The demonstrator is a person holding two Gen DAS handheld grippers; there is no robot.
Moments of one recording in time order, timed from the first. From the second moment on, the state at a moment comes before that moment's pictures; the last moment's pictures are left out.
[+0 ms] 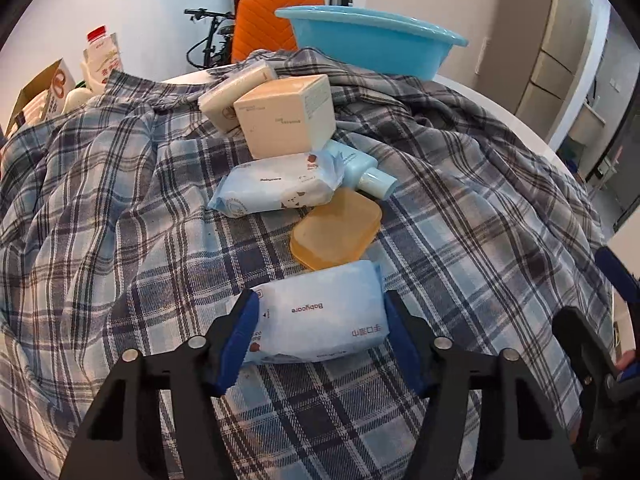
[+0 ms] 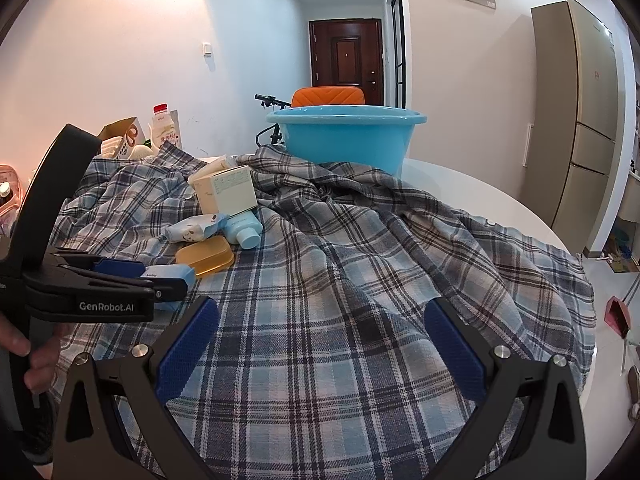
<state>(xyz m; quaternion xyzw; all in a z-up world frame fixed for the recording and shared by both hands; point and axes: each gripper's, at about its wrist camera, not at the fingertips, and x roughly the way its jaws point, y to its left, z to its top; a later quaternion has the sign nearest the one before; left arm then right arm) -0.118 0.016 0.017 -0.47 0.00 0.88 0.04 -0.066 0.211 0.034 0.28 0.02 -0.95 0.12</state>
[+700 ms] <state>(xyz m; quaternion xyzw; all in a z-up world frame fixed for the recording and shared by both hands) -0.094 -0.015 0.047 -0.45 -0.01 0.89 0.02 -0.079 0.195 0.053 0.28 0.03 -0.94 0.17</state>
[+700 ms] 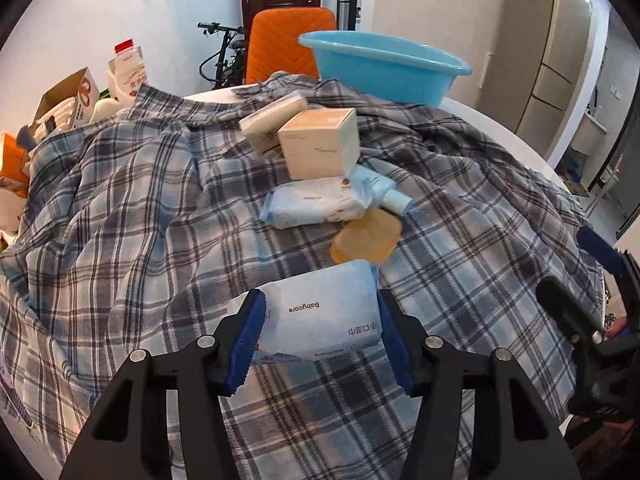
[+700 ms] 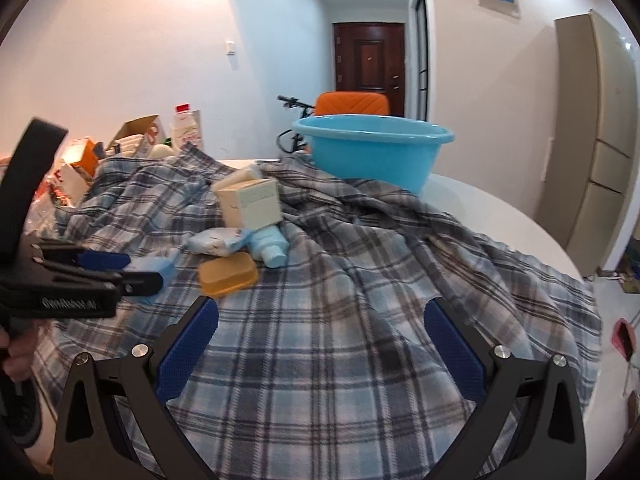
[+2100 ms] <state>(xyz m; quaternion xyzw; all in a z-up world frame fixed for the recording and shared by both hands) -0.107 -0.053 0.000 -0.48 0.00 0.88 -0.01 -0.191 0.081 -0.004 0.41 0.17 -0.82 0.37</state>
